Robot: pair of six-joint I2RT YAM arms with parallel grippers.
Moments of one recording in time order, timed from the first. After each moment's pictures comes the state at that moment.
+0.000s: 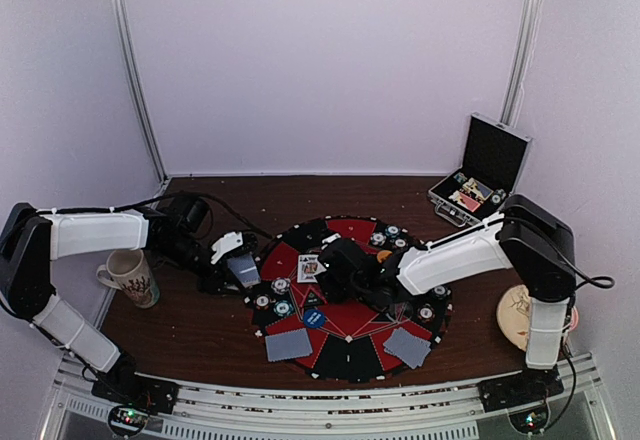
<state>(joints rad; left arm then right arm) -0.45 1.48 0.86 -0.53 0.59 0.66 1.05 1.97 1.14 0.00 0.52 0.34</state>
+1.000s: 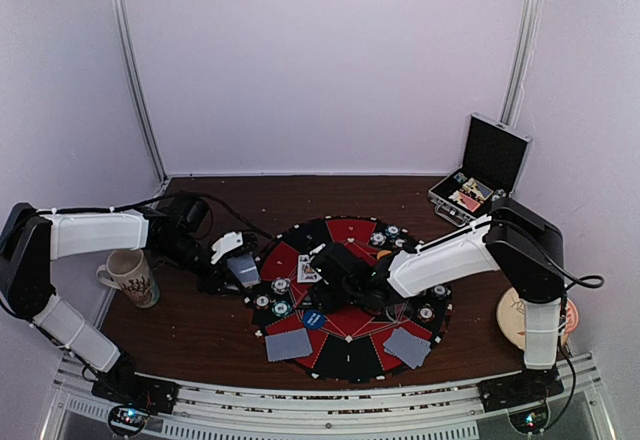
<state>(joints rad) -0.45 1.48 0.86 -0.53 0.59 0.66 1.07 2.03 1.19 -0.03 0.41 0.26</state>
